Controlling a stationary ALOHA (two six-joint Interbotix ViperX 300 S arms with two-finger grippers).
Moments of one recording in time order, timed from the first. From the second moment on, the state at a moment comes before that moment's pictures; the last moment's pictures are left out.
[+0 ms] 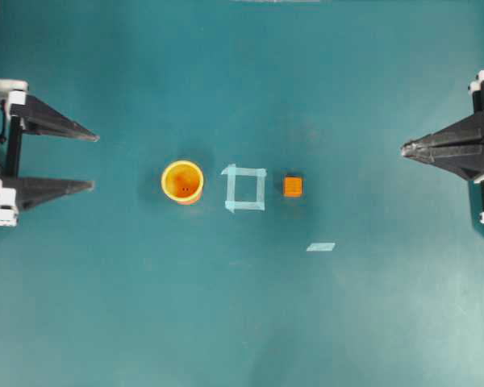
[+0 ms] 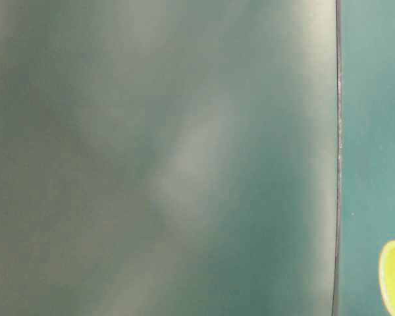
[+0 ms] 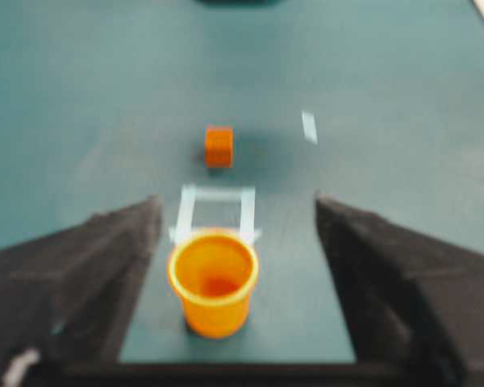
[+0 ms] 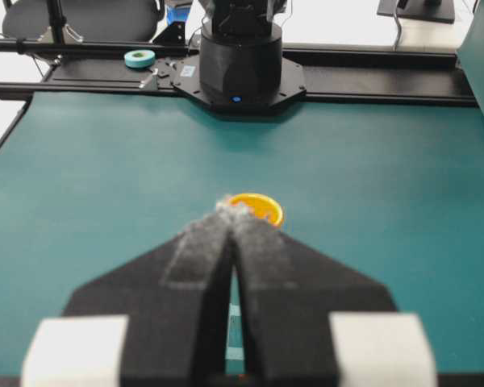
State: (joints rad) left arm 0.00 -0.91 1.20 0.01 -0.16 0.00; right arm 0.00 -0.96 1.16 0.00 -0.21 -0.01
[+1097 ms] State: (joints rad) left arm 0.03 -0.12 1.11 0.01 -0.40 0.01; right arm 0.00 -0.98 1.14 -0.01 -0.21 -0.03
